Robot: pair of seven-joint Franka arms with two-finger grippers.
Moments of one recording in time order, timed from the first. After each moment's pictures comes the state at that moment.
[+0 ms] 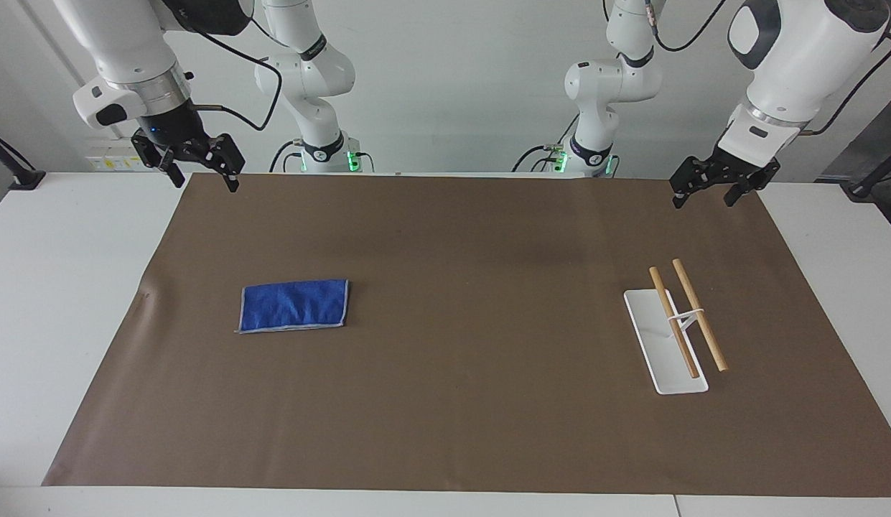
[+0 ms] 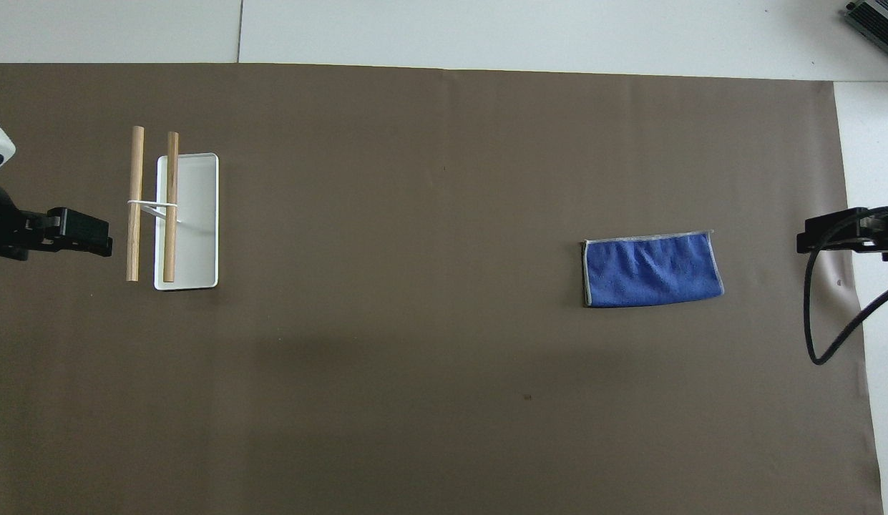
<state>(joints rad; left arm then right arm) -0.01 -0.04 -0.06 -1.65 -0.01 1.57 -0.06 0.08 -0.05 -0.14 -1.61 -0.02 1.57 0.05</state>
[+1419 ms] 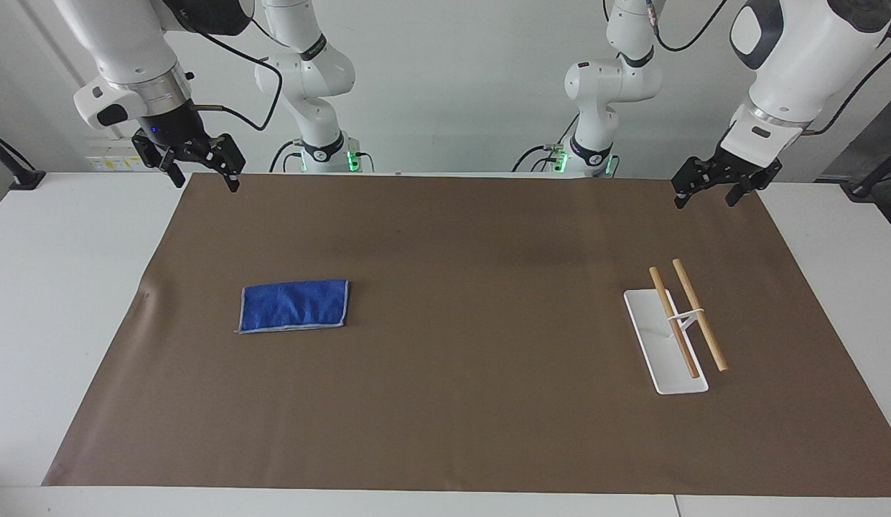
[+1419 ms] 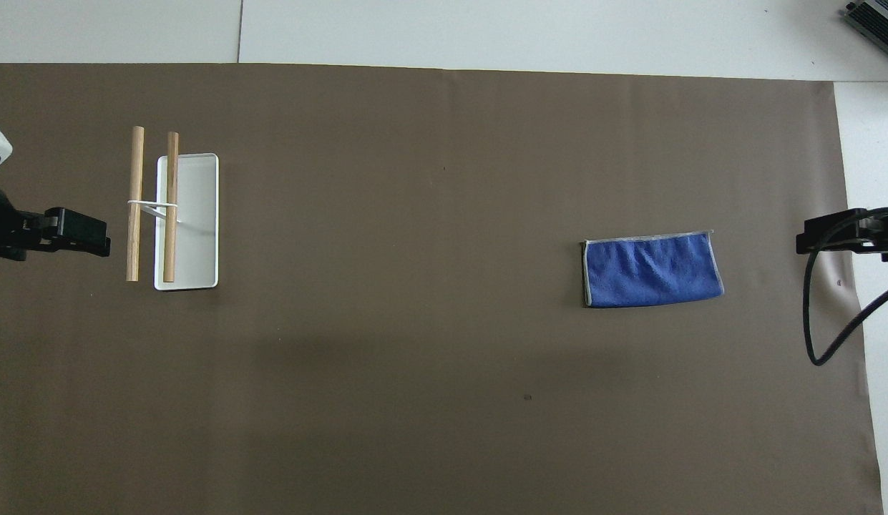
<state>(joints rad) -0.01 -0.04 -0.06 -1.65 -0.01 1.57 -0.06 0.08 -0.05 -0.14 -1.61 -0.02 1.57 0.05</state>
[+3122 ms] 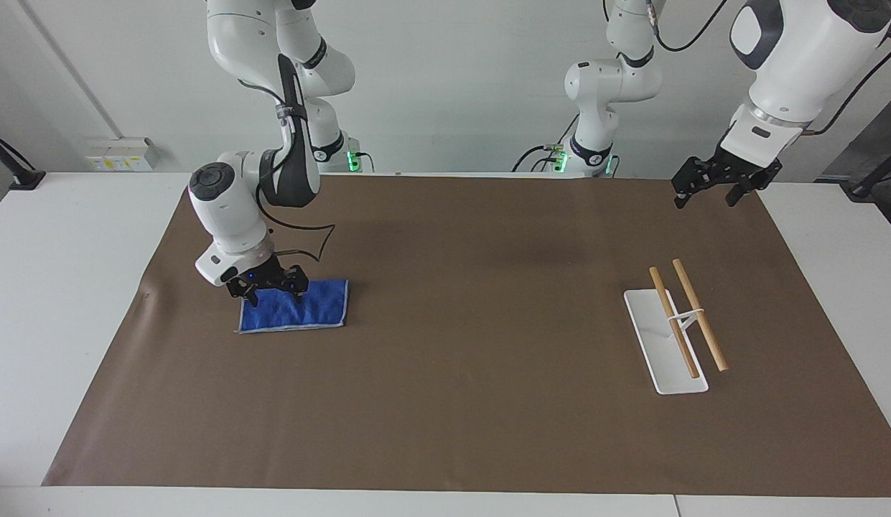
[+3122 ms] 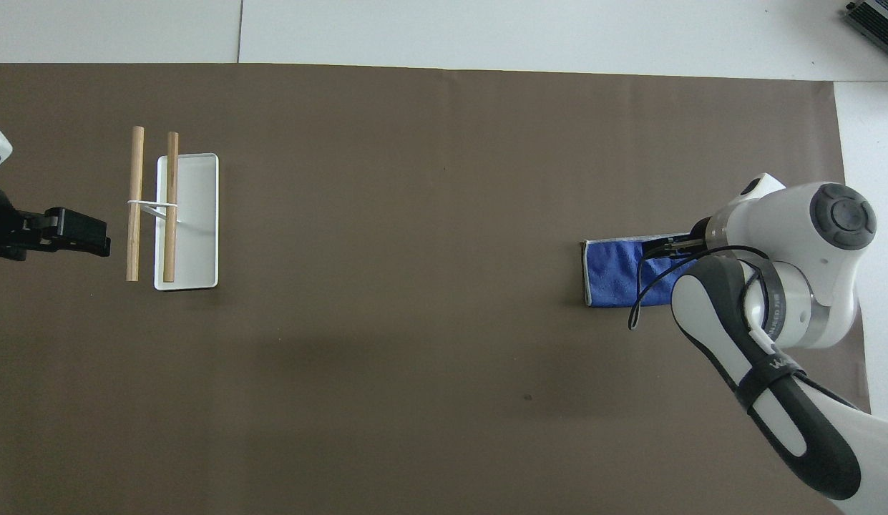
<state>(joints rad) -0.01 -0.04 -0.06 -1.65 -0.01 1.57 -0.06 0.12 0.18 -0.14 -2.13 0.09 2.39 -0.15</state>
